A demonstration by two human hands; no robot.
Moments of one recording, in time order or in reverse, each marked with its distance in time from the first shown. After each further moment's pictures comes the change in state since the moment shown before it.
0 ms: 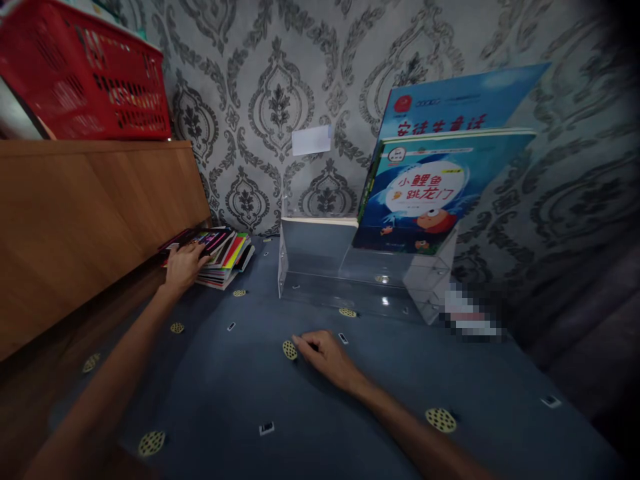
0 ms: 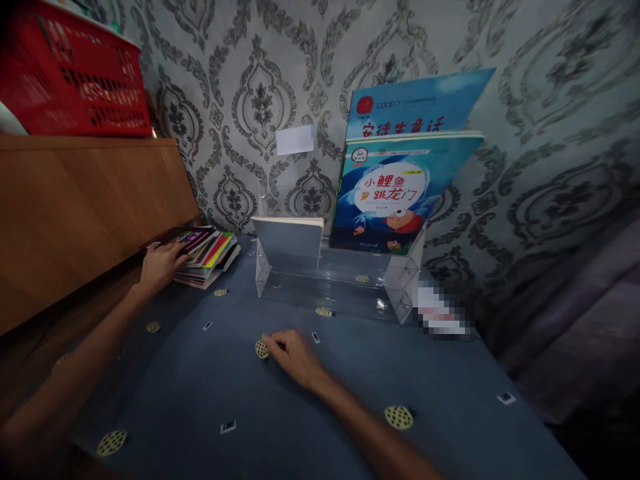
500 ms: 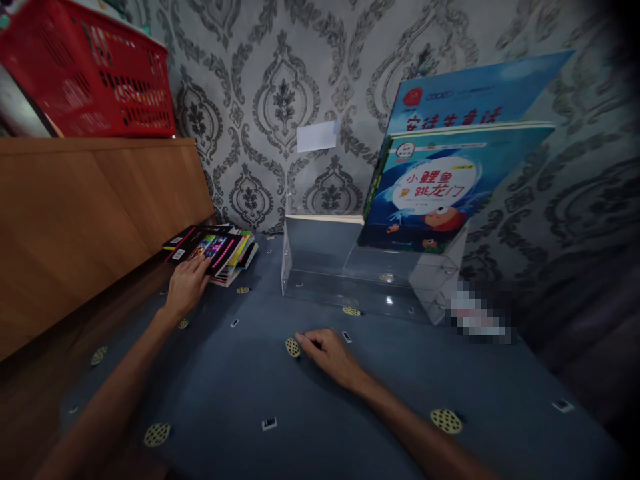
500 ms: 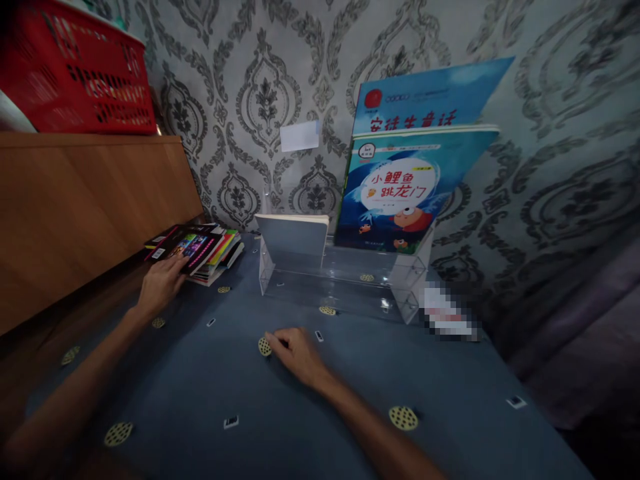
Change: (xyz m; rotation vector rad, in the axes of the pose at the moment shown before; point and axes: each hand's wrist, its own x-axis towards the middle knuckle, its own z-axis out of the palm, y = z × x) left_hand -0.057 0.015 -0.007 -0.143 0.054 0.067; right_hand 0.001 0.002 0.001 0.020 0.021 -0.021
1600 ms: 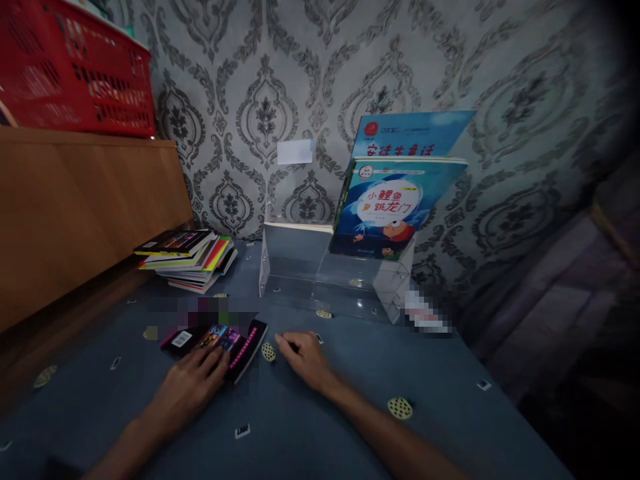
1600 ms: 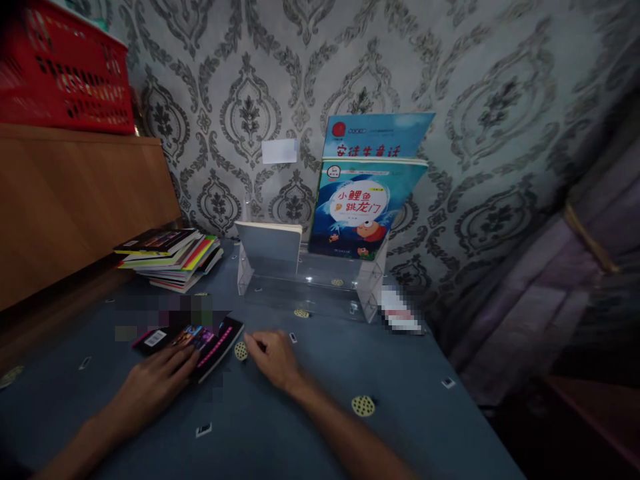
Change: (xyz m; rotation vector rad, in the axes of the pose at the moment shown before) left_hand -0.127 0.112 -0.030 -0.021 -0.065 0.566; right_hand -0.008 -0.006 0.004 -0.105 0.191 -0.082
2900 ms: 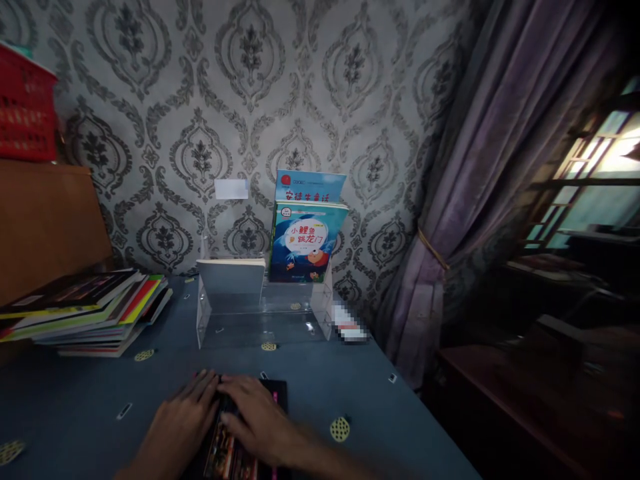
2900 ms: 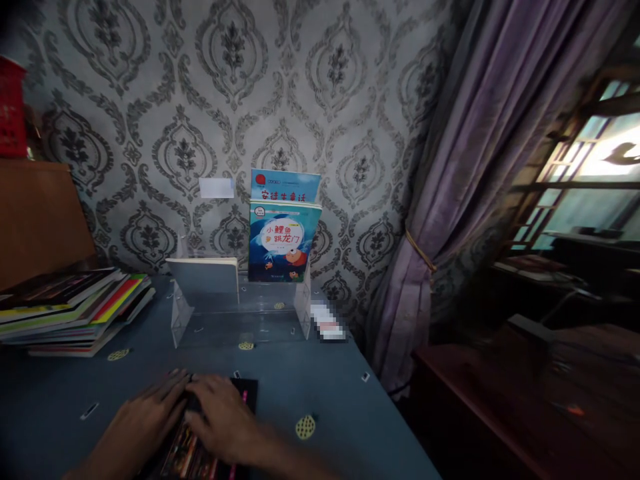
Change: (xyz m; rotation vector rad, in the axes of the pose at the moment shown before) left_hand 0.103 0.036 0.044 -0.271 -0.090 -0.078; right_hand -0.033 -0.004 -0.018 -0.137 -0.150 0.001
